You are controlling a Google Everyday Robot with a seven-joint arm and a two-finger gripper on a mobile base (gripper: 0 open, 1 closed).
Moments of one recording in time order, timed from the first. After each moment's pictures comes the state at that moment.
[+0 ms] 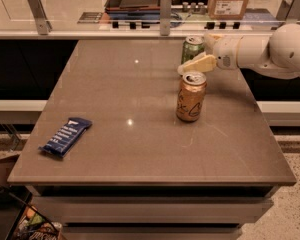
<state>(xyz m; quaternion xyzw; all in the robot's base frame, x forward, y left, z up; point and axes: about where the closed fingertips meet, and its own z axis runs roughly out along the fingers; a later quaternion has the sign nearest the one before) 0.729 -0.138 0.888 -0.41 0.69 0.23 0.55</state>
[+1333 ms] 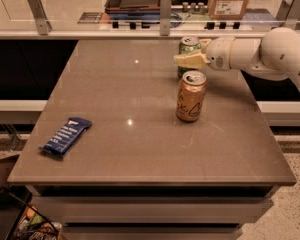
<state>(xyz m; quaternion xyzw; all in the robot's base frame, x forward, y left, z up) 0.738 -0.118 0.881 -0.41 0.68 0.26 0.55</state>
